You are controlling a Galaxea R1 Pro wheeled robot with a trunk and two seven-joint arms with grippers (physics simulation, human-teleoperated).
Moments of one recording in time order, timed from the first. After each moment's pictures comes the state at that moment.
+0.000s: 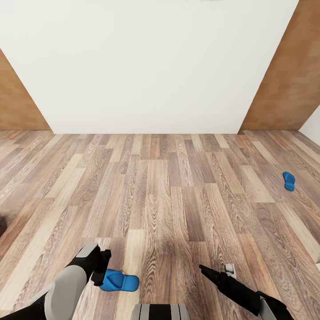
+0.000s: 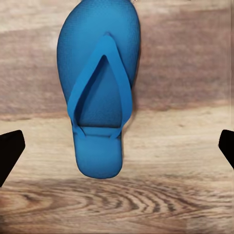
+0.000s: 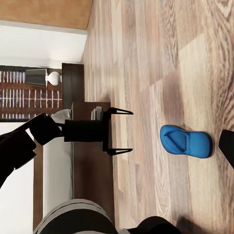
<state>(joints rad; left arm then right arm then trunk) -0.78 -0.06 0.67 -0.31 0.85 0.18 0.64 -0.29 -0.16 -0.14 -0.72 -0.50 0.52 1.20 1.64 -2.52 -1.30</state>
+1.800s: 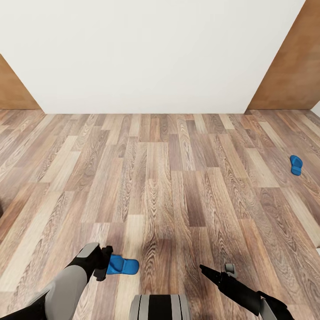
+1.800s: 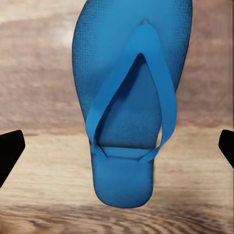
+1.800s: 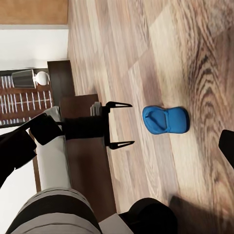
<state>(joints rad) -0.78 -0.07 0.67 -0.31 0.84 0.19 0.54 -0.29 -0.17 -0.14 -0.72 -0.50 0.52 1.20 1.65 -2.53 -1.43</state>
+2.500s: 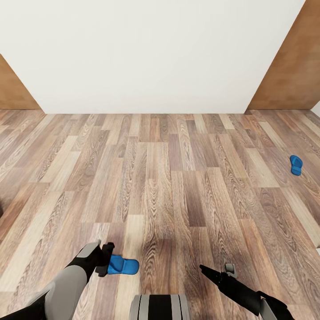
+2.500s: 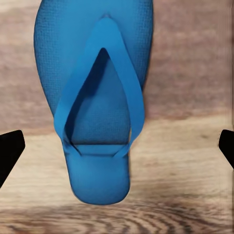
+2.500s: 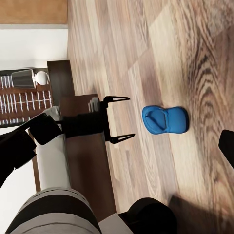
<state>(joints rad) -0.78 -0.06 0.66 -0.31 0.83 0.21 0.45 -0.29 -0.17 -0.14 -0.72 -0.50 0.52 1.20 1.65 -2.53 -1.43</state>
